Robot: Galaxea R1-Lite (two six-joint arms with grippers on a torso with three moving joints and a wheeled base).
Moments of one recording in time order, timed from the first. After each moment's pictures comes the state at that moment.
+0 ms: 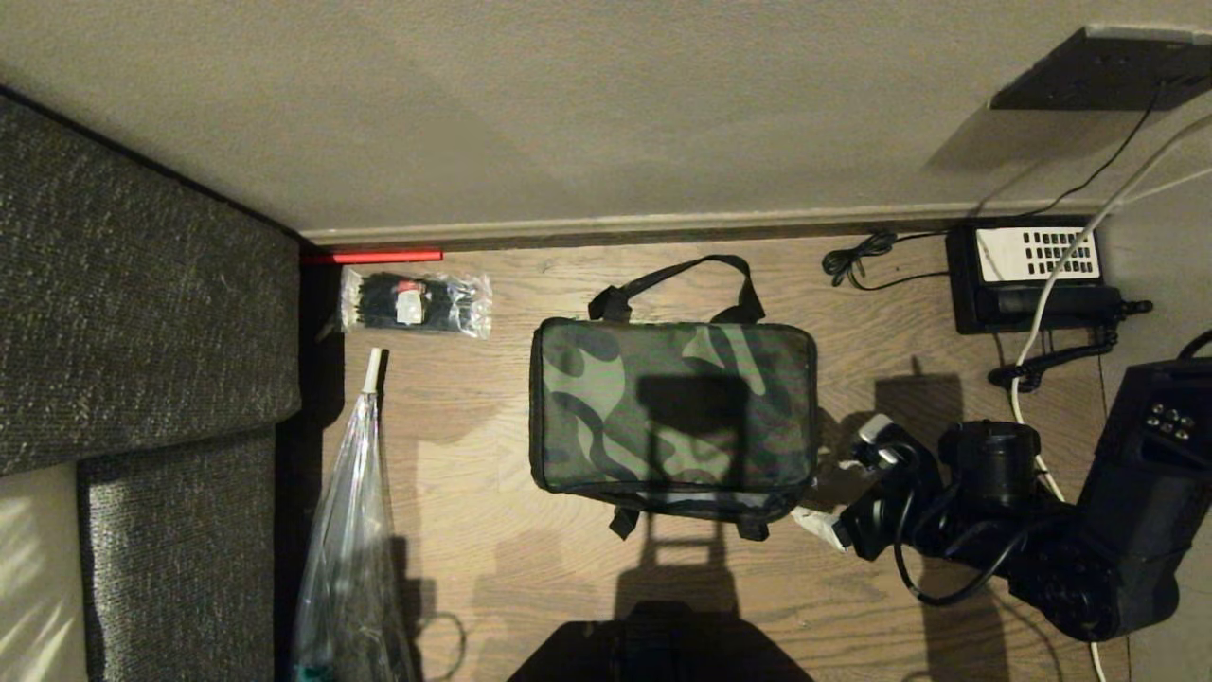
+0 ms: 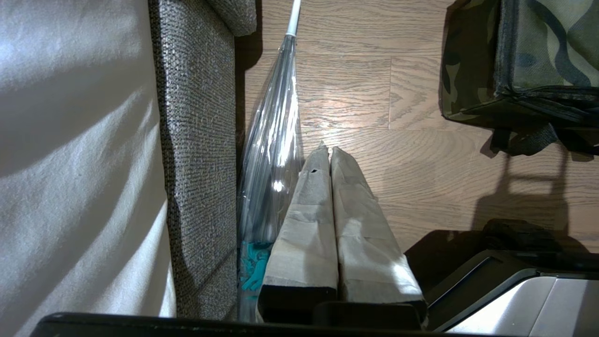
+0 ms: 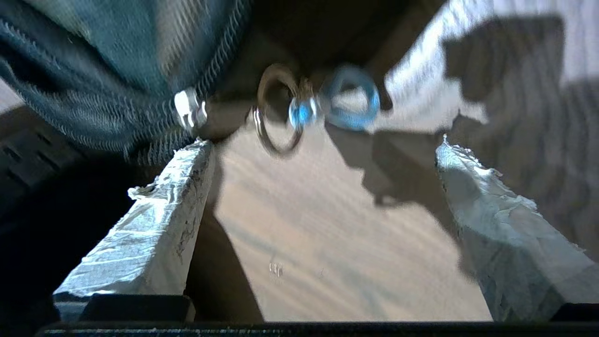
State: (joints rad) left arm 0.00 0.02 0.00 0.00 0.01 0.00; right arm 0.16 2.17 -0.48 -1.20 0.35 -0.37
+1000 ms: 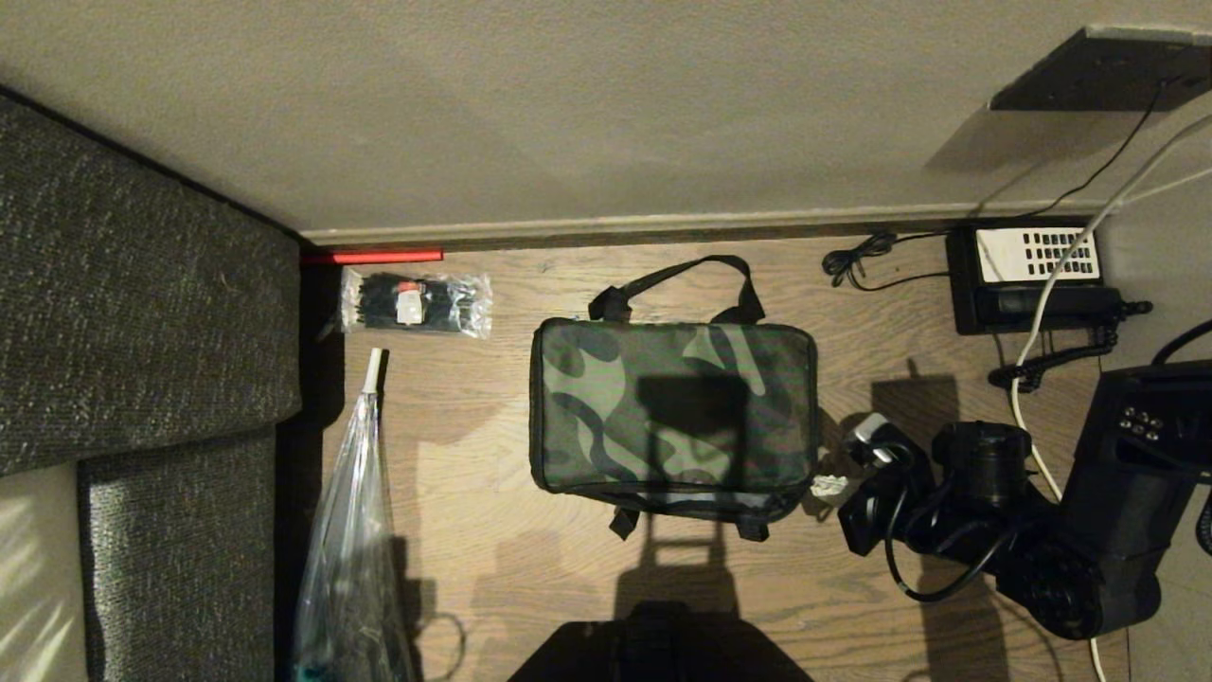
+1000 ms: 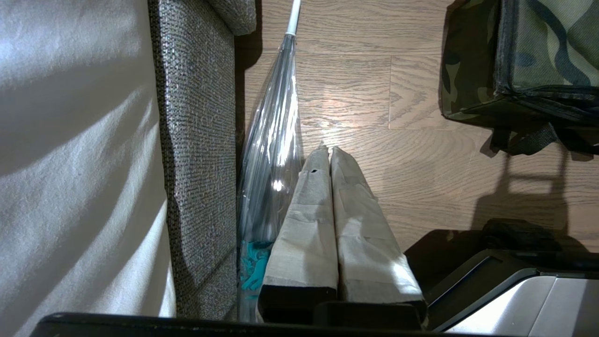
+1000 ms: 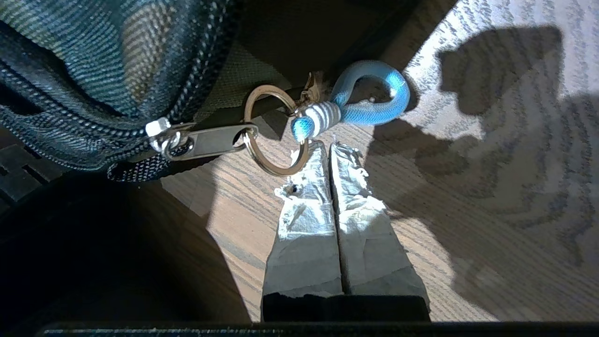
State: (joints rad) left arm 0.00 0.02 0.00 0.00 0.01 0.00; right arm 0.16 2.22 -0.50 -1.25 0.35 -0.37
